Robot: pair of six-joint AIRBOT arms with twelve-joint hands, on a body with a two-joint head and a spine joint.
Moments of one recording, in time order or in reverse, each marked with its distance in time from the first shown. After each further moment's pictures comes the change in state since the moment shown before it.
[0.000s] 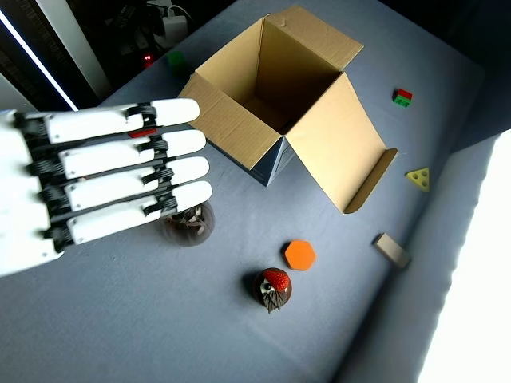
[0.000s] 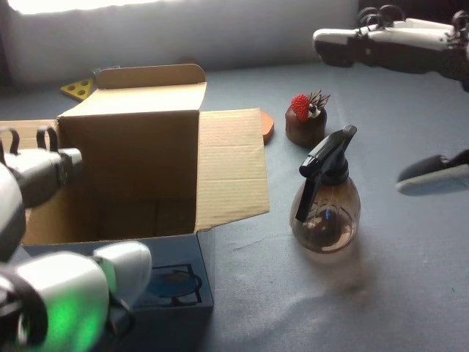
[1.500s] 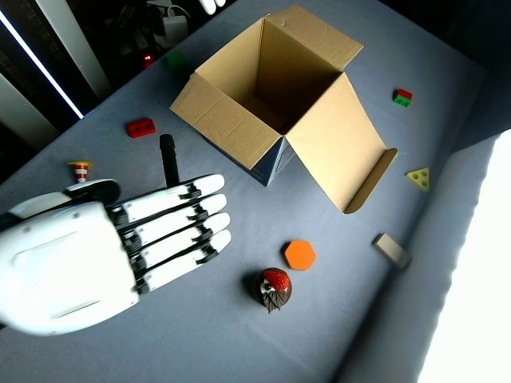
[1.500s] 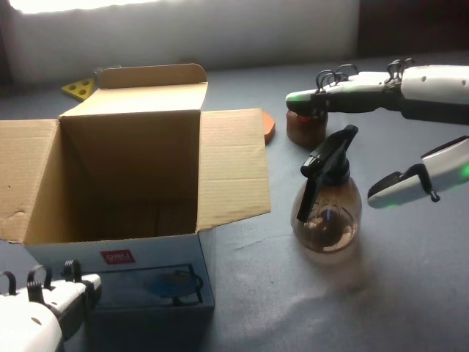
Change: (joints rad) left arm 0.330 -0.031 -0.062 -0.023 0.049 -0.357; right arm -0.015 -0.277 0.323 -0.217 -0.032 0.293
